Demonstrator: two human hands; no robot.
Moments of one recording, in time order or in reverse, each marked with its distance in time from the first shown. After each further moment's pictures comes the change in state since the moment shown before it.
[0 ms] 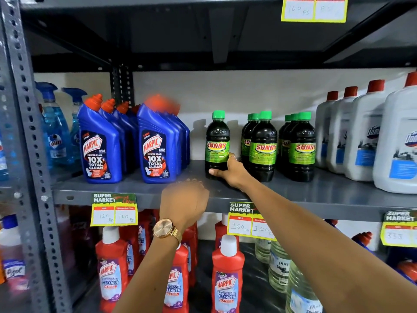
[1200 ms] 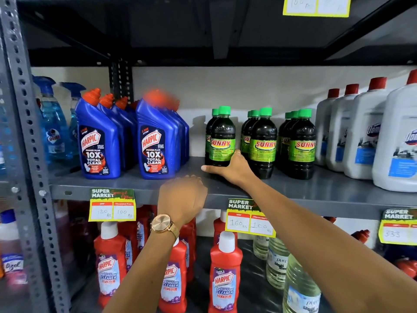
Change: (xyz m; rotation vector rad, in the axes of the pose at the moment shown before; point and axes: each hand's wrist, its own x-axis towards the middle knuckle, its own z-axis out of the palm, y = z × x) left_hand 0.001 -0.001 0.002 0.057 -0.065 -0.025; right_hand -0.014 -0.005 -0.005 -0.099 0.129 0.023
